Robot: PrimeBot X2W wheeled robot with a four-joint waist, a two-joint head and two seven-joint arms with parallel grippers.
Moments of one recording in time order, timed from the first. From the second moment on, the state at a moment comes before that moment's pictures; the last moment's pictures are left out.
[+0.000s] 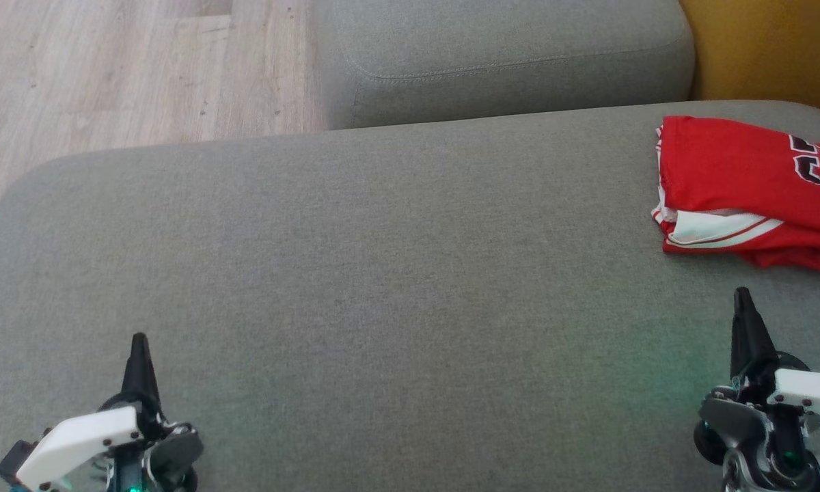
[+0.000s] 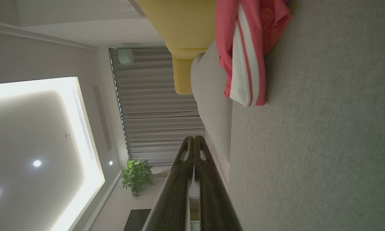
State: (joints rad) left arm -0.06 0.06 0.06 0.27 -1.64 -0.12 0.09; right arm -0.06 -0.05 -0.12 0.28 1.62 0.13 0.09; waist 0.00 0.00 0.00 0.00
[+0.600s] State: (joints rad) left arm -0.06 0.06 0.06 0.27 -1.63 -0.12 0.09; right arm -0.06 -0.05 -0.12 0.28 1.62 0.13 0.10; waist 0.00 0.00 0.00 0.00
